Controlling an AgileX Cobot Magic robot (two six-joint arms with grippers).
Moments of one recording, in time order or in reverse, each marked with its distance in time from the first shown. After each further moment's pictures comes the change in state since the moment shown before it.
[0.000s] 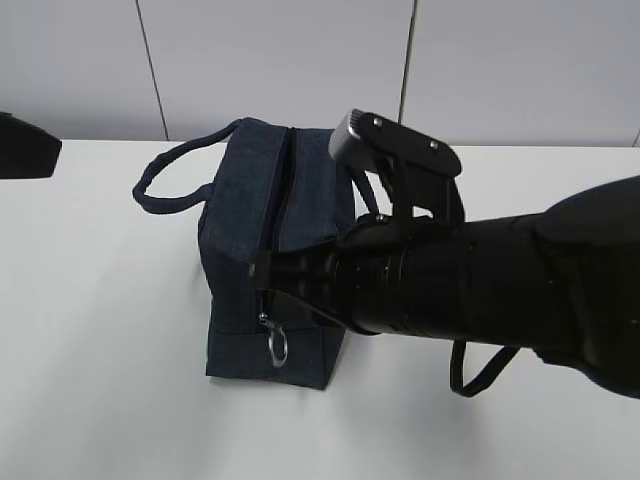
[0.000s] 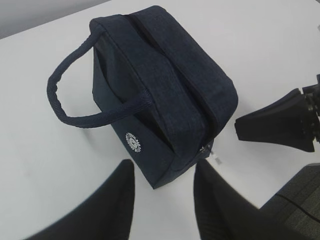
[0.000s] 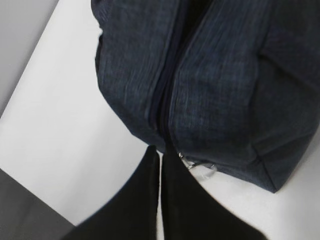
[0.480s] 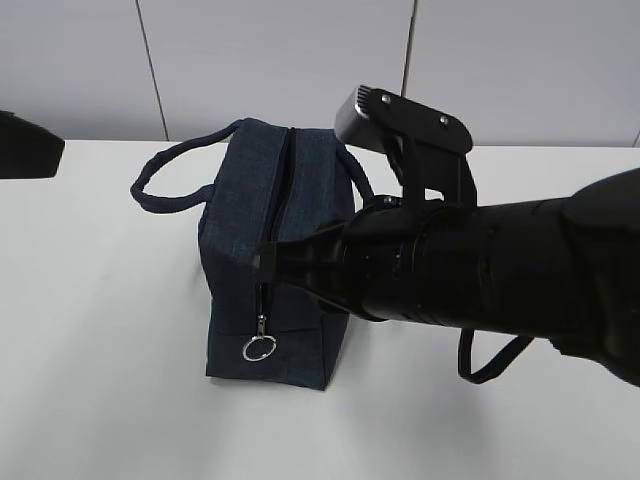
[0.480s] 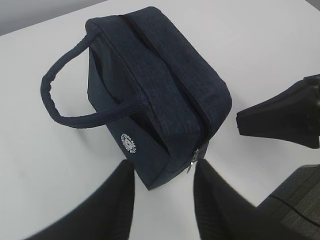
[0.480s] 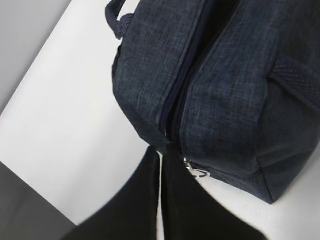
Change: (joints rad) left arm 0.000 0.000 0.000 -0.019 0.002 0.000; right arm 0.000 -0.035 0.000 0.006 -0.006 -0.088
